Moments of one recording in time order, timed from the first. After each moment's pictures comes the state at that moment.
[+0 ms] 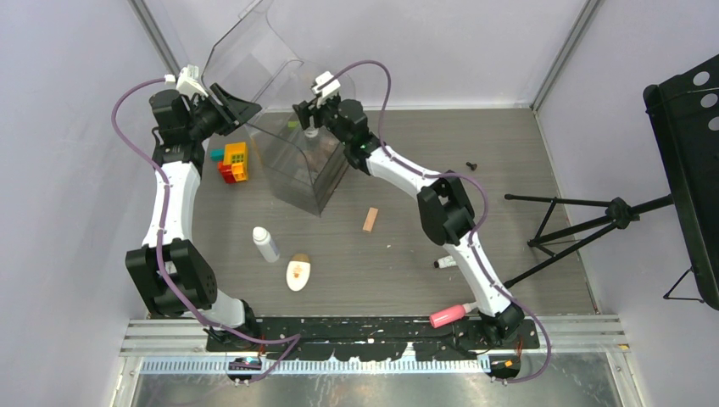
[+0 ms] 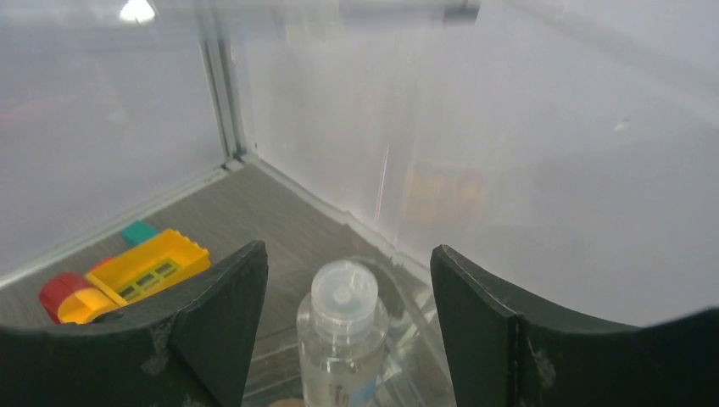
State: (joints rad) left arm 0.22 1.50 1.38 -0.09 0.69 -0.60; right arm 0.70 2.48 2.16 0.49 -0.04 -0.07
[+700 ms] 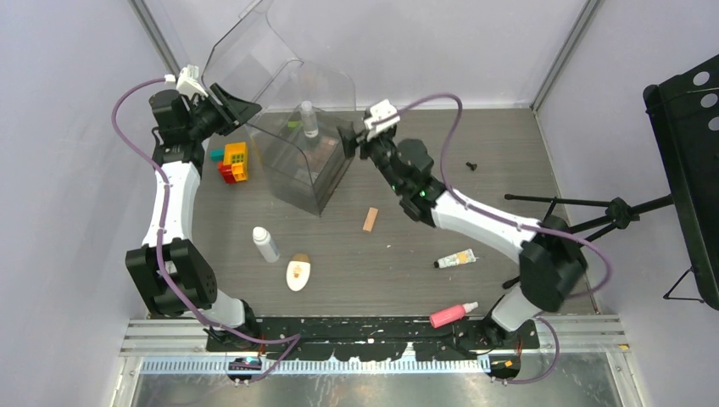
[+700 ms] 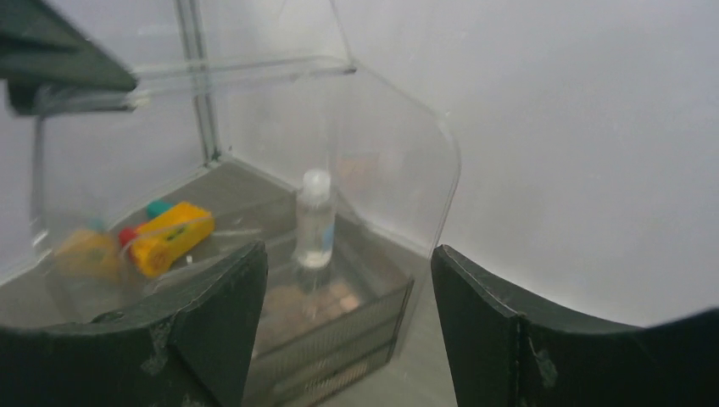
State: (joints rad) left arm 0.22 1.50 1.38 -0.08 0.69 -0.60; right arm 0.77 1.62 1.23 0.65 0.20 -0.15
